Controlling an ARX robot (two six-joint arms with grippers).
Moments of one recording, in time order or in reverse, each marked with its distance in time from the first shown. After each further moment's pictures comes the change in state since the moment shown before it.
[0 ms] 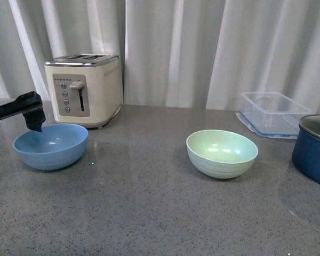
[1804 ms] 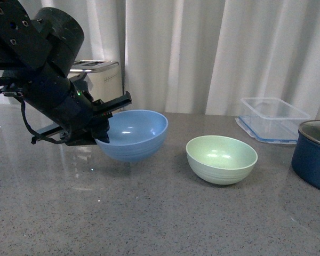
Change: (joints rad) left arm -0.303 0.084 0.175 -0.130 0.055 -0.066; right arm 0.000 0.000 0.000 0.000 0.000 0.000
